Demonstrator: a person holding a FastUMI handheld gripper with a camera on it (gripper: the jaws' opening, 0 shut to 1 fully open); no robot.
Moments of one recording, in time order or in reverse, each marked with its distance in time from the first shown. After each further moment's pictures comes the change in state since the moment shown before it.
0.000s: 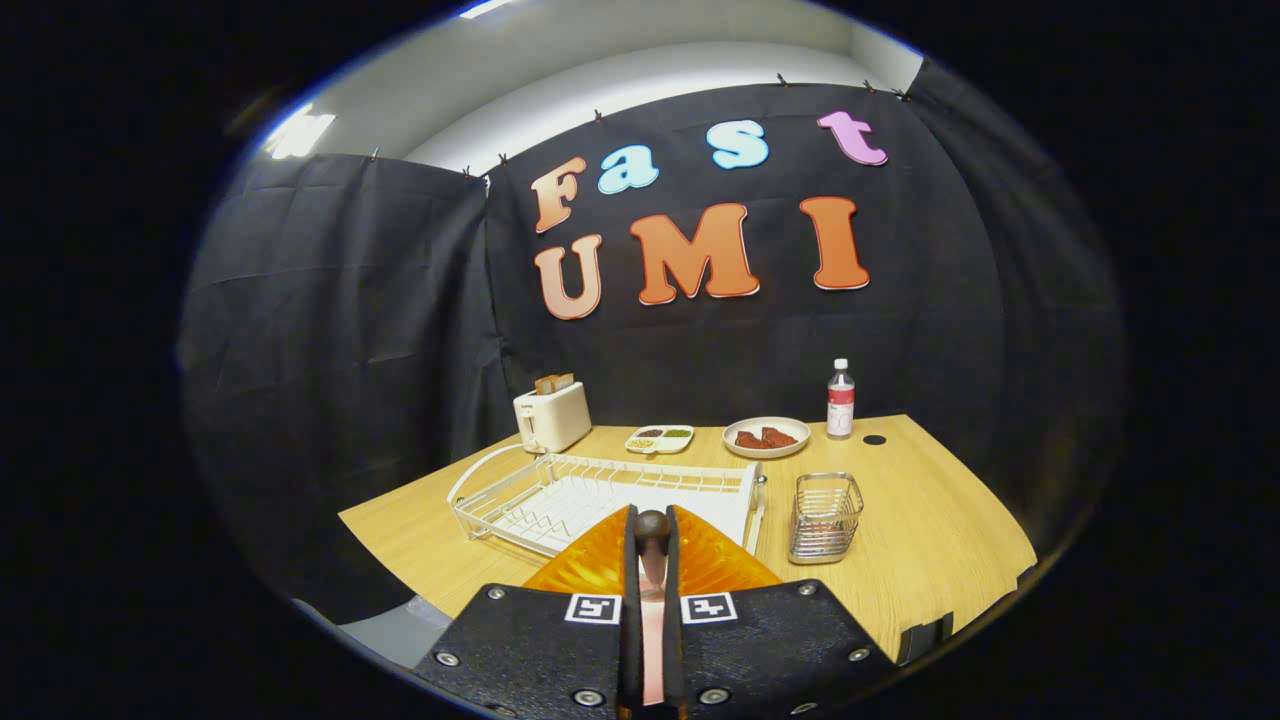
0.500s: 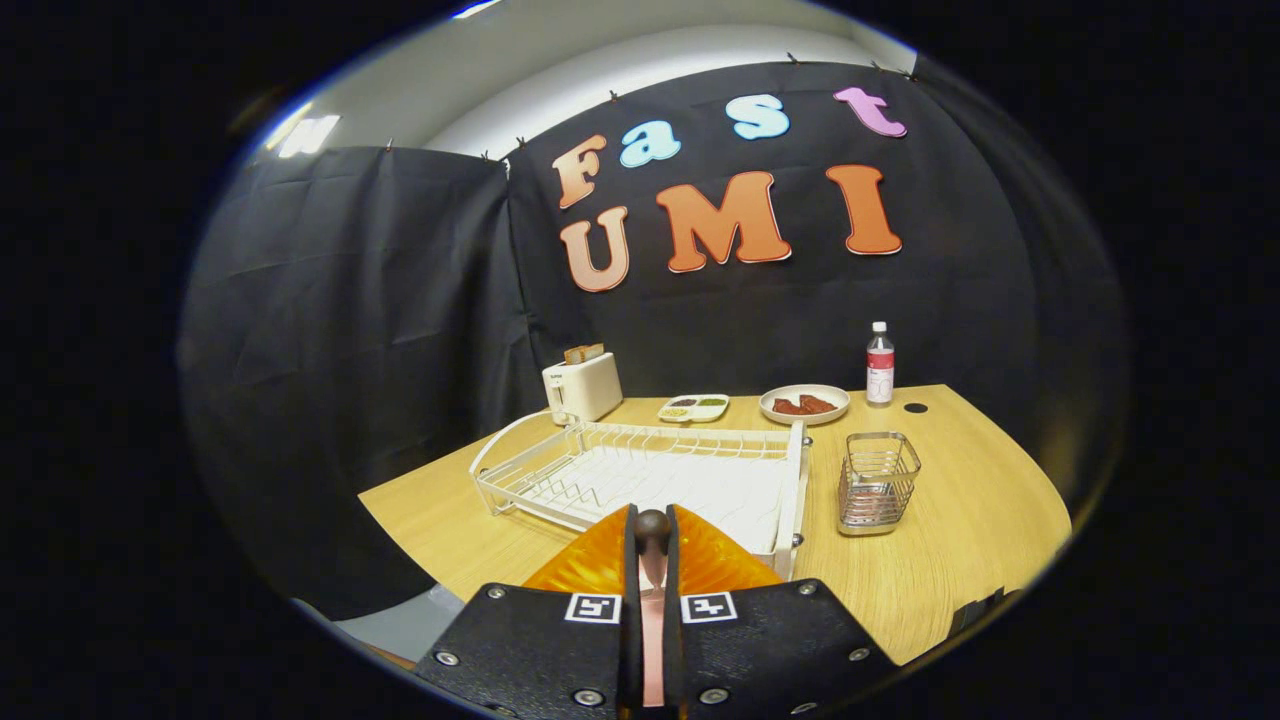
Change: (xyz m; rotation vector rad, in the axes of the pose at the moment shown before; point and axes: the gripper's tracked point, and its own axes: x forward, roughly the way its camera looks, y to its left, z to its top) arm 0.013 0.019 -0.041 0.018 0.044 0.088
